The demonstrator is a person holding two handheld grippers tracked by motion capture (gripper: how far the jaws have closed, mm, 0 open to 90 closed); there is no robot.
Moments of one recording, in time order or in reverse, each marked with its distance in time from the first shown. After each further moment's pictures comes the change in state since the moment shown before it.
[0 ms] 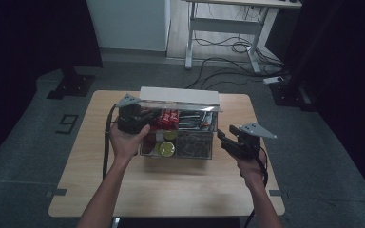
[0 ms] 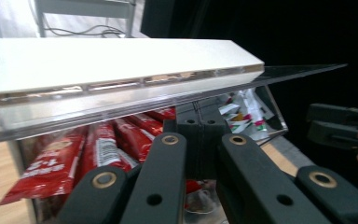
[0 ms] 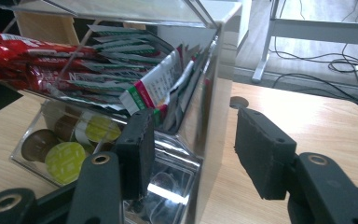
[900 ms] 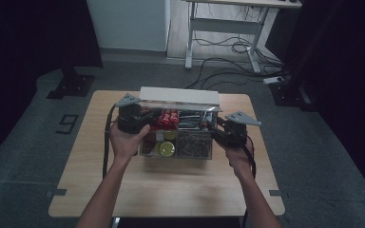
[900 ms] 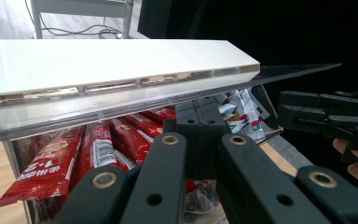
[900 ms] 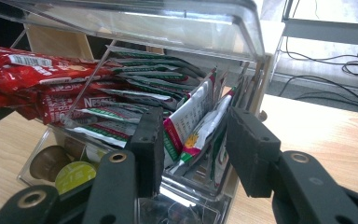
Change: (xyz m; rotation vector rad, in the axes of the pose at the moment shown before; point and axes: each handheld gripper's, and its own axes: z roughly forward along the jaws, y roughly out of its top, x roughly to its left) left arm 0.001 0.002 -0.001 0.001 -0.025 -0.017; right arm 0.019 0.023 0.033 0.022 0.026 -0.019
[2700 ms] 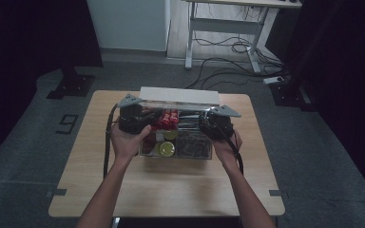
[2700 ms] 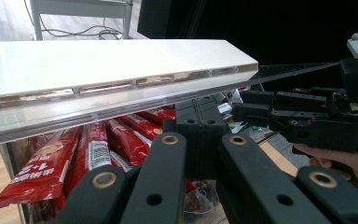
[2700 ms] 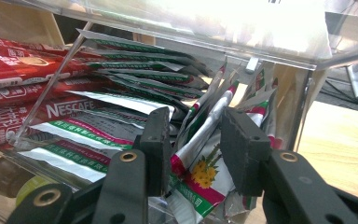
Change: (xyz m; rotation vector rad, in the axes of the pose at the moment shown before) left arm -0.003 0.000 0.002 0.004 -0.002 0.013; right arm 0.015 0.005 0.044 0.068 -0.087 -0.044
